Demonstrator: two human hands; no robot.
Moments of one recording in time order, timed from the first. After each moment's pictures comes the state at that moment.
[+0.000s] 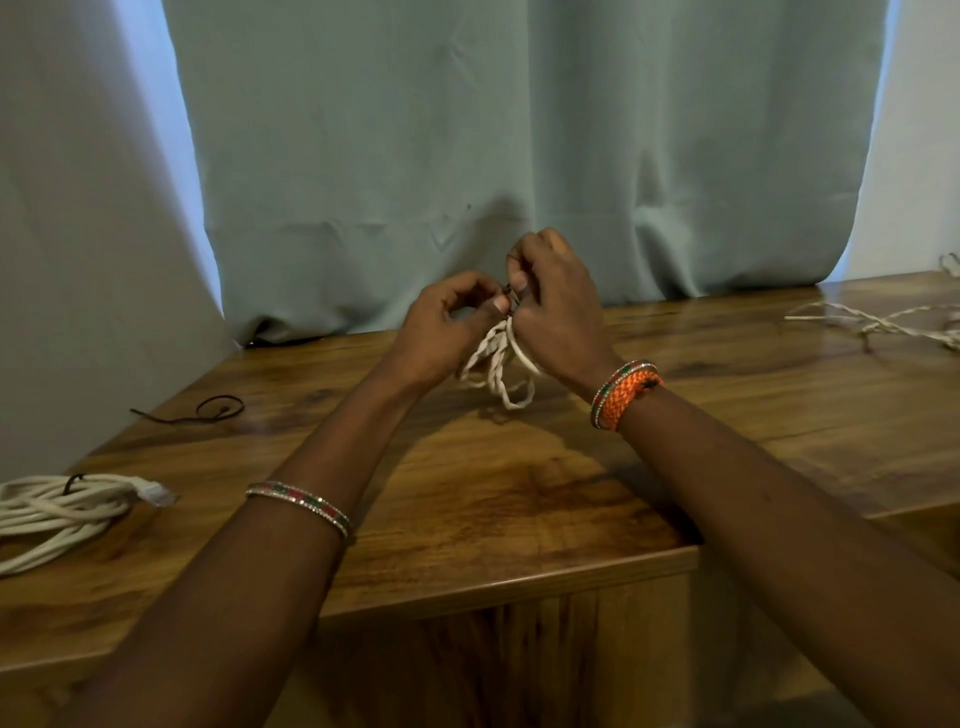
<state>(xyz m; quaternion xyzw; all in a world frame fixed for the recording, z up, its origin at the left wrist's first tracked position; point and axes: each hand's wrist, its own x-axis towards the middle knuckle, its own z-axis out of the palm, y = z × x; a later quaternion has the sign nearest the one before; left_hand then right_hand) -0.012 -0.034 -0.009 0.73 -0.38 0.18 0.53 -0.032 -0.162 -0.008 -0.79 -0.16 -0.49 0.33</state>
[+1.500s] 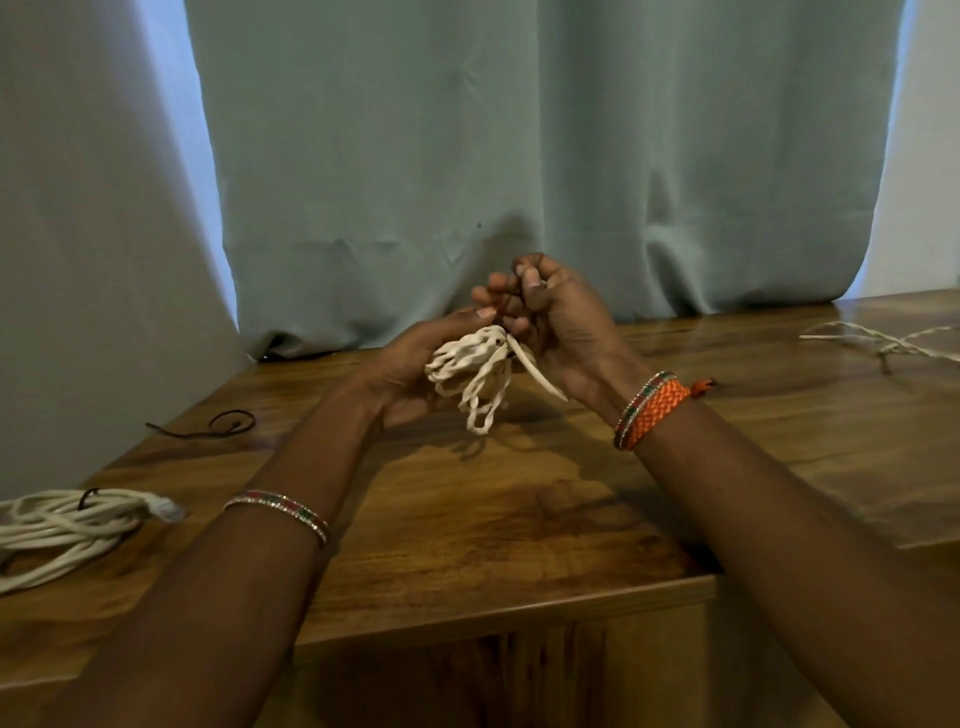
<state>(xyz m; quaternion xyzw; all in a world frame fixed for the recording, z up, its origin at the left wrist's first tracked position) -0.016 -0.016 -0.002 0.58 -0.32 -0.20 0.72 -0.044 -0.153 0.013 -0.47 -0.19 -0.10 0.86</state>
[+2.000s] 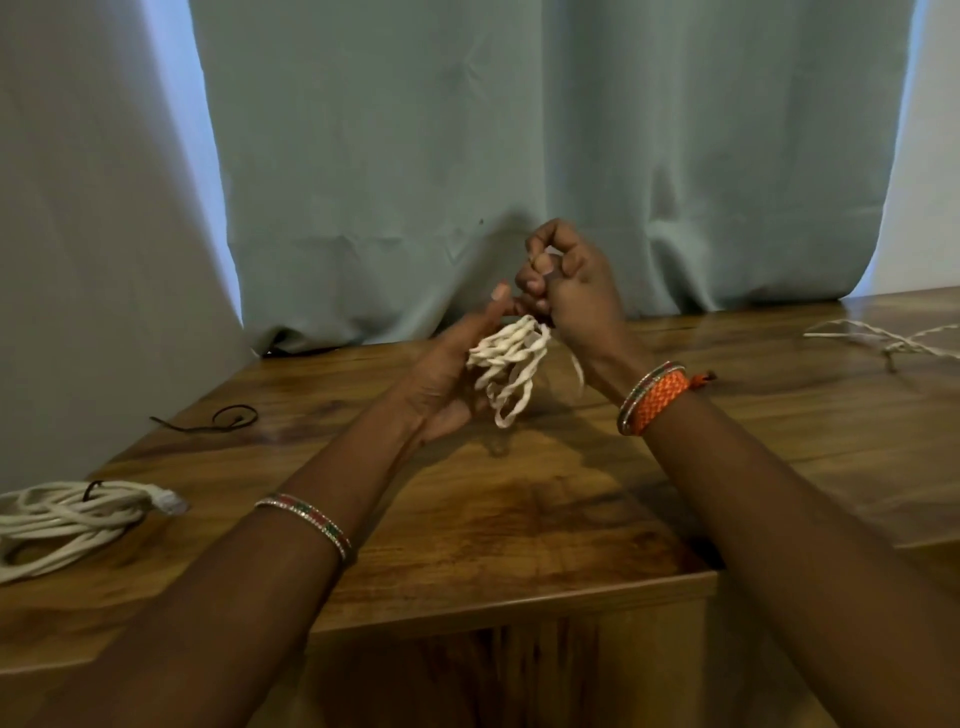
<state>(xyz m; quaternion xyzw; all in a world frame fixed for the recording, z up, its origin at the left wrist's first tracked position) -0.030 -0.044 -0.013 0.55 -0.34 -0.18 0.74 -0.030 -0.167 0.012 -0.58 -0.27 -0.27 0.72</state>
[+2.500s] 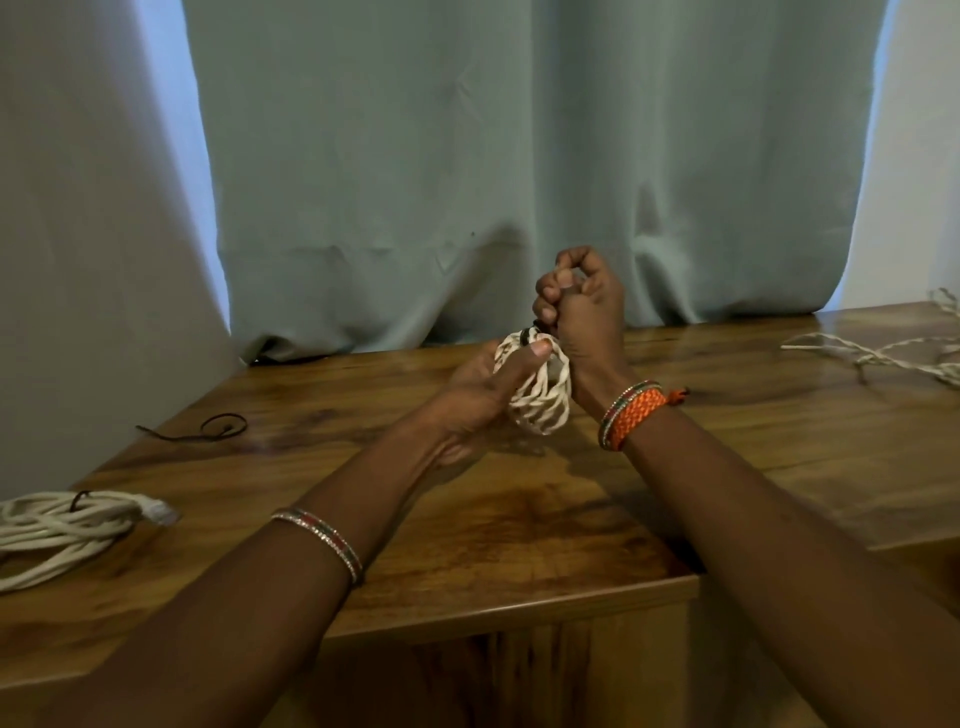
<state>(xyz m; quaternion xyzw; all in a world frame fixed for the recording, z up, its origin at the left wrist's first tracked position) -0.022 -0.062 -0.035 0.62 -0.34 -0.12 0.70 -0.024 -0.172 0.005 -0.51 -0.18 -0.34 0.77</state>
